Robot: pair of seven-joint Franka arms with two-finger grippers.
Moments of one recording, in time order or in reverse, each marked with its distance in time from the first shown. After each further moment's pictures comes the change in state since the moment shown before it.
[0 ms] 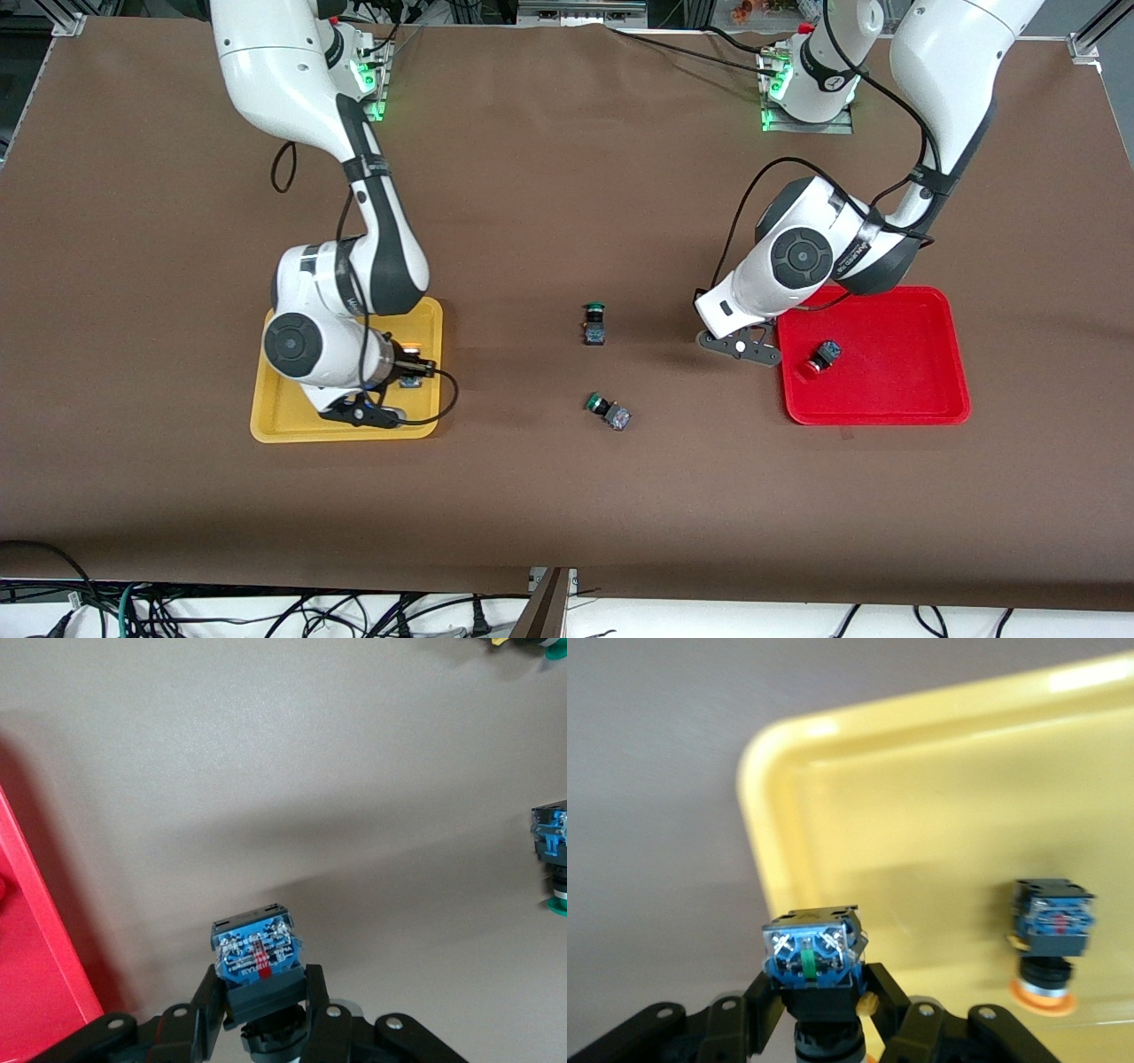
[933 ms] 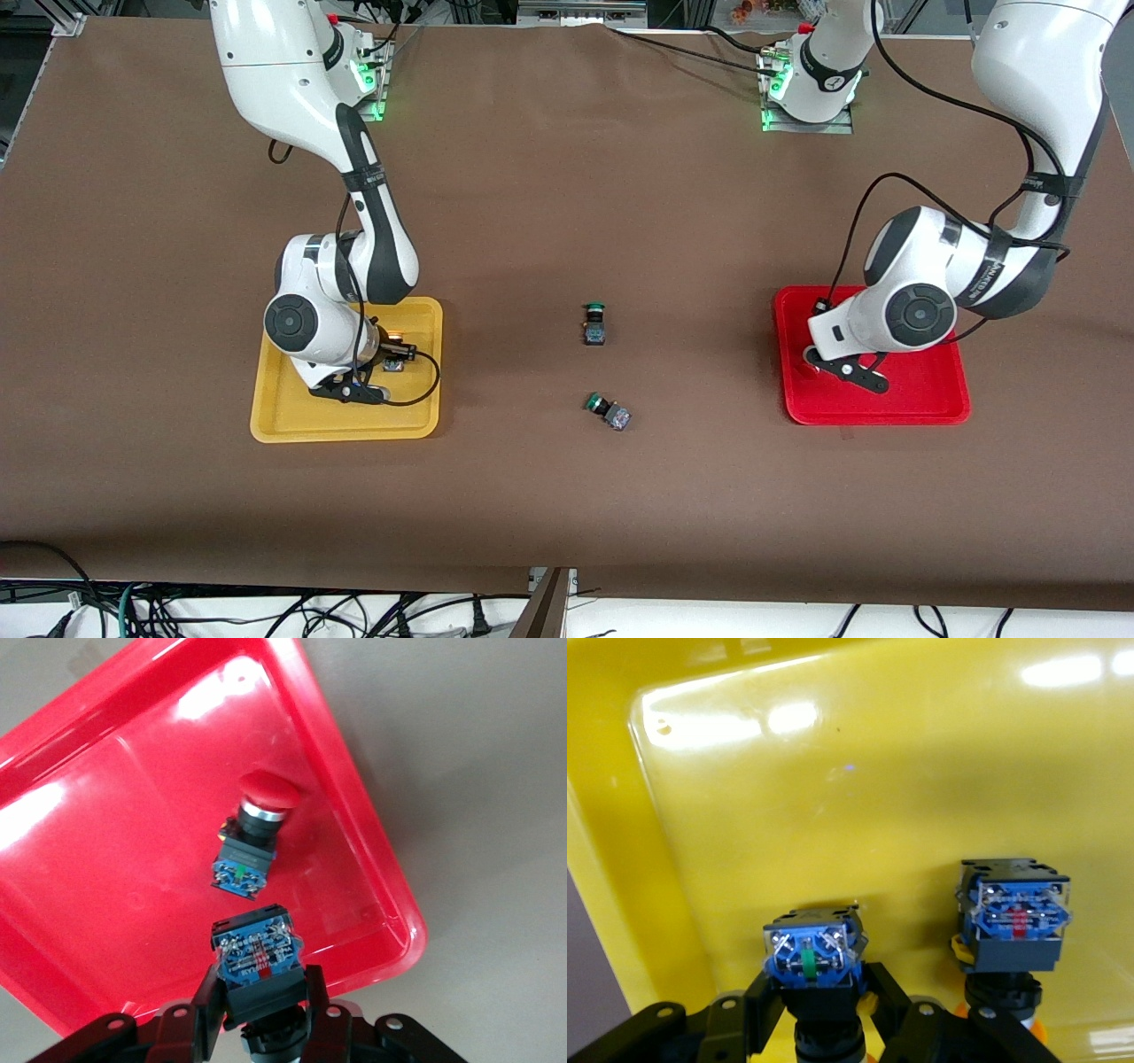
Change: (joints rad) left arm 0.159 0.001 0.062 0.088 0.163 -0.311 0.378; right arm 0.028 -0.046 0.004 -0.257 0.000 0.228 -0.050
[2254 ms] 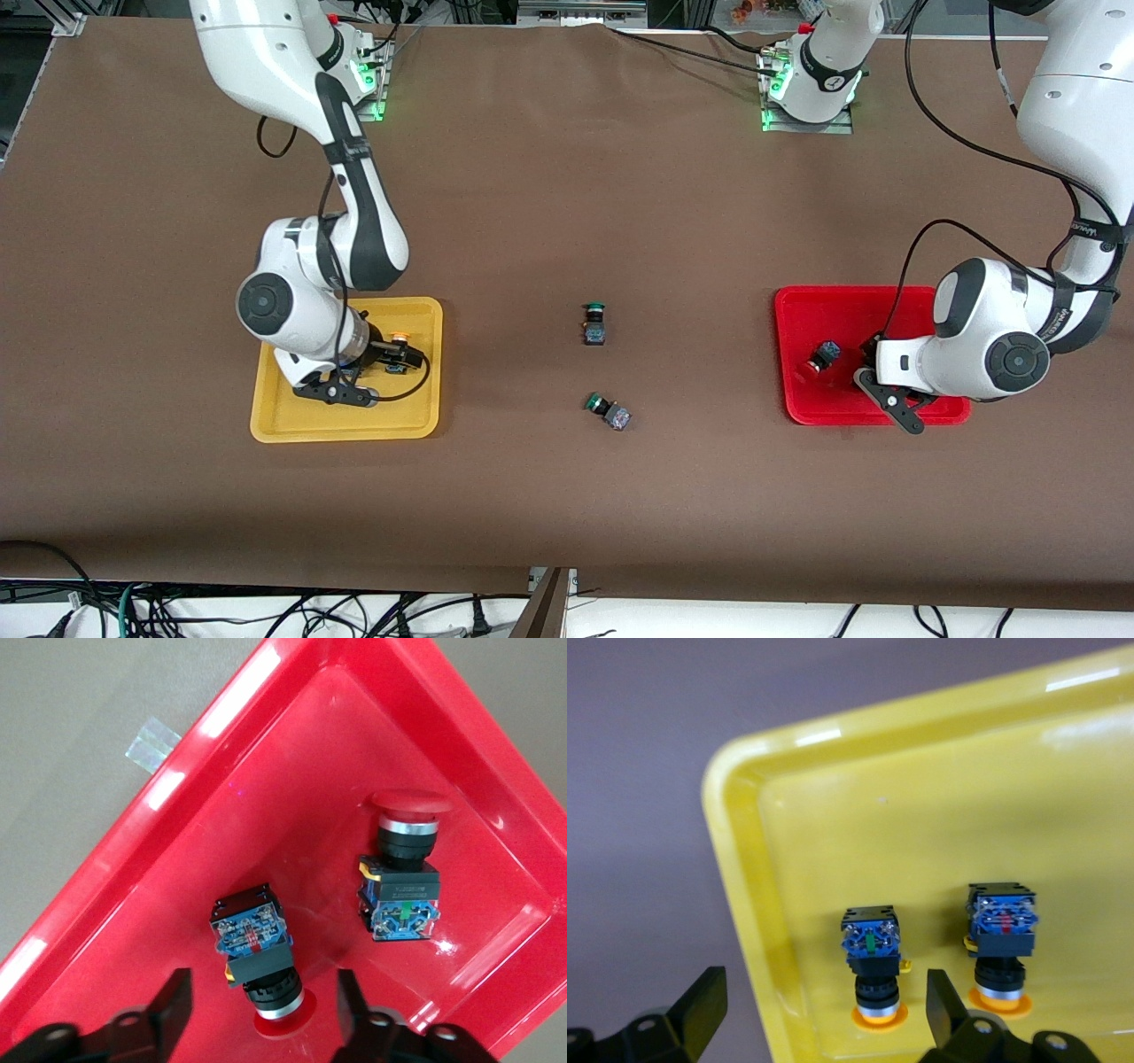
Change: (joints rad) left arm 0.163 0.193 0.013 0.143 0.011 0.153 0.552; right arm 0.002 -0.127 -0.015 0.010 0.001 -0.002 0.024
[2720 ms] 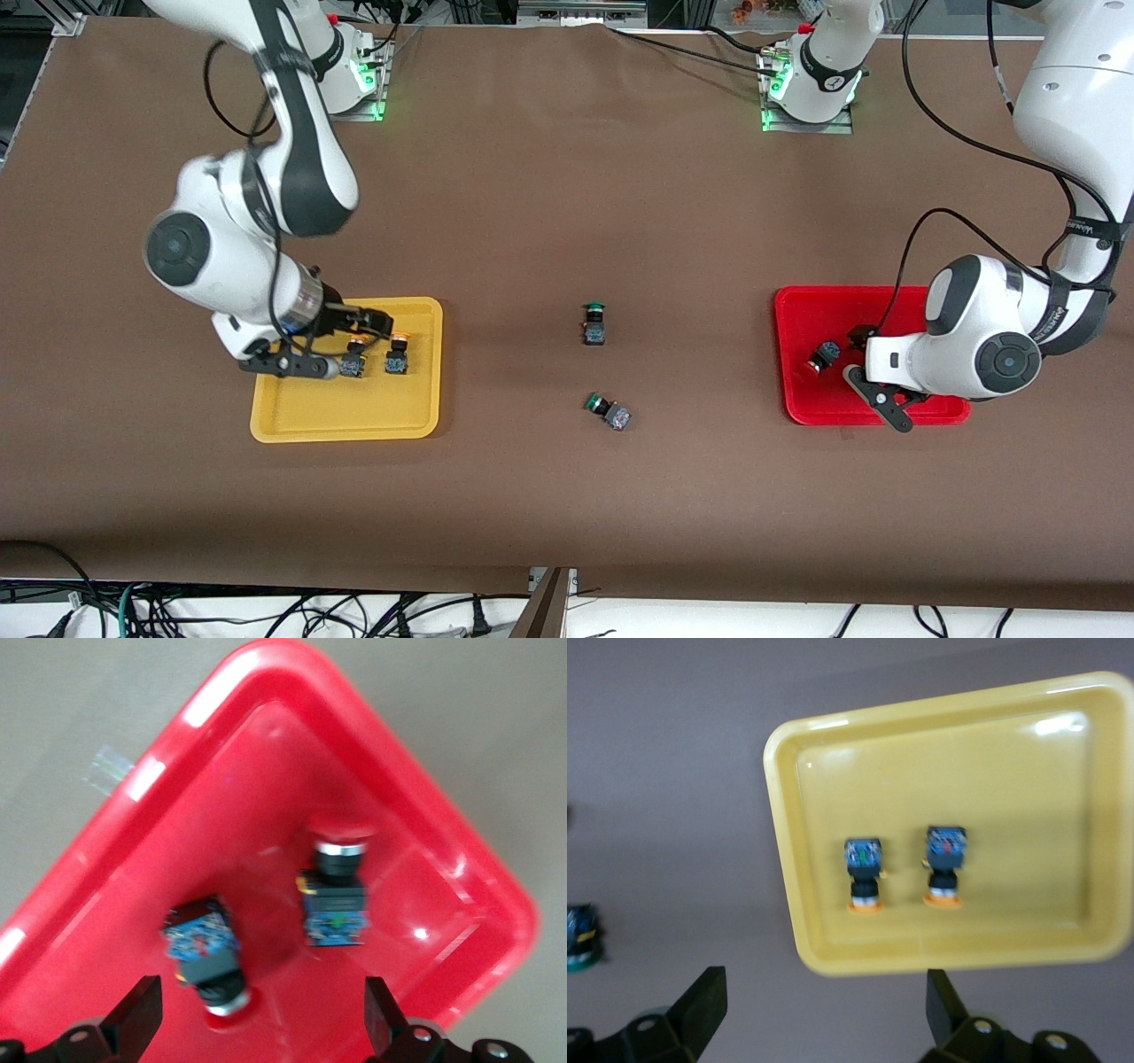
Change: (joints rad) left arm -0.007 -0.018 -0.079 0.024 -0.005 -0.131 -0.112; right arm 0.000 -0.256 -0.016 0.007 -0.162 -0.268 0.014
